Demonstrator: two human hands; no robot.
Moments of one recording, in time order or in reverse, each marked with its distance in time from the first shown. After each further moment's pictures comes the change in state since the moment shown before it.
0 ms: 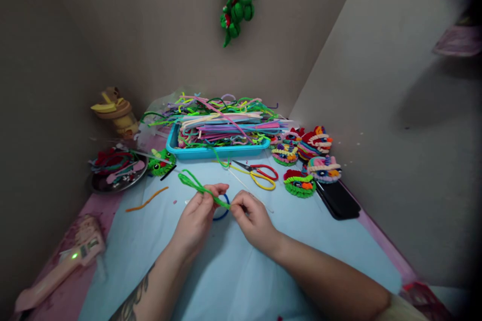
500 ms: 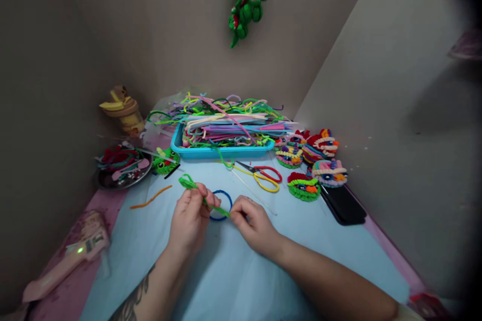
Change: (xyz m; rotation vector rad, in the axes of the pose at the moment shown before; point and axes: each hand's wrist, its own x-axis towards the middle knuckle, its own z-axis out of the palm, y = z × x) left_hand 0.001 0.006 -0.003 -0.228 0.066 0.117; right_hand 0.001 -0.002 0.000 0.013 -0.120 -0.032
